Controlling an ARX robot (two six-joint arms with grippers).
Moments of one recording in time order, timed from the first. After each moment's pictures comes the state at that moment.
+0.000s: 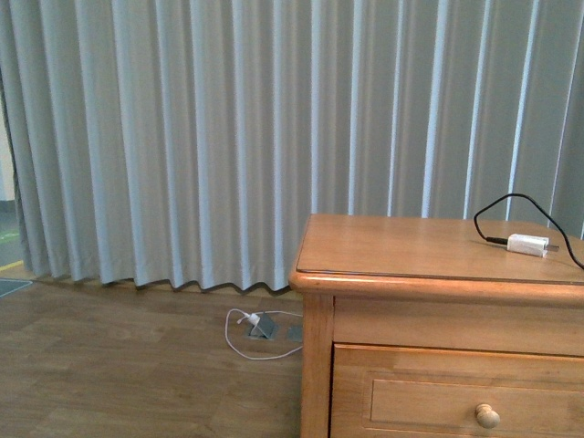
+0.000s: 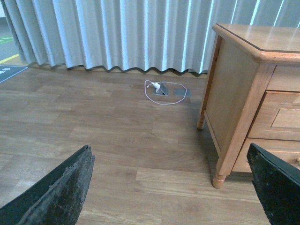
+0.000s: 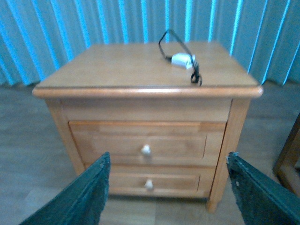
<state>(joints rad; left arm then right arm) 0.00 0.00 0.02 0.00 0.00 0.00 -0.05 0.36 0.24 0.13 -0.02 0.02</state>
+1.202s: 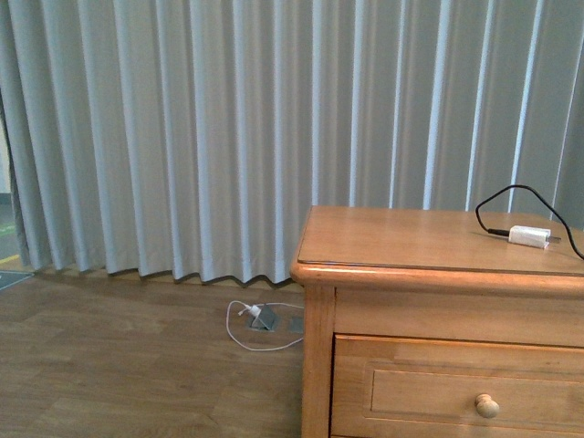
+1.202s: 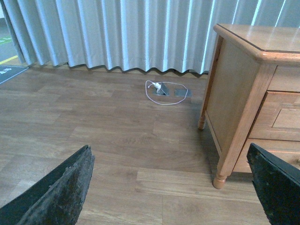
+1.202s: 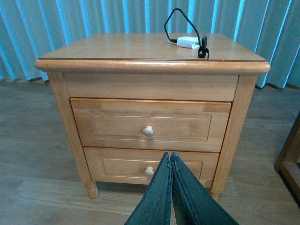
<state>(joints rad) 0.00 0.00 0.02 0.00 0.00 0.00 0.00 0.00 0.01 0.00 0.00 0.00</state>
